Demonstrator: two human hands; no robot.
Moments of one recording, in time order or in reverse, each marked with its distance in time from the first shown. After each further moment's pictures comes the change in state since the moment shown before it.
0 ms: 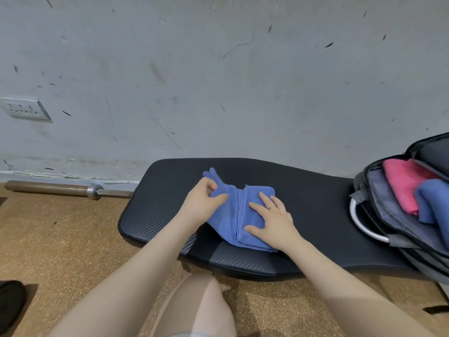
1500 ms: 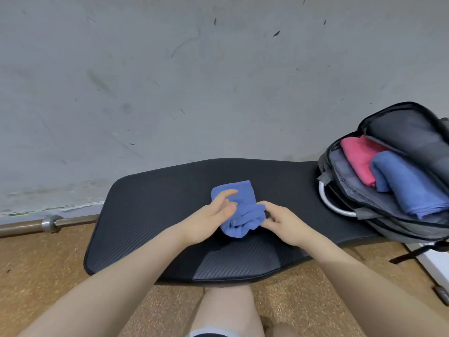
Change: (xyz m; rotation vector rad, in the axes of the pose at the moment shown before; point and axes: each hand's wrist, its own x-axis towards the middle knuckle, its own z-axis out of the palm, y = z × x) left_hand 0.015 0.008 0.027 0.082 -0.742 0.181; right_hand -0.023 0.050 -0.019 0.562 0.039 -0.091
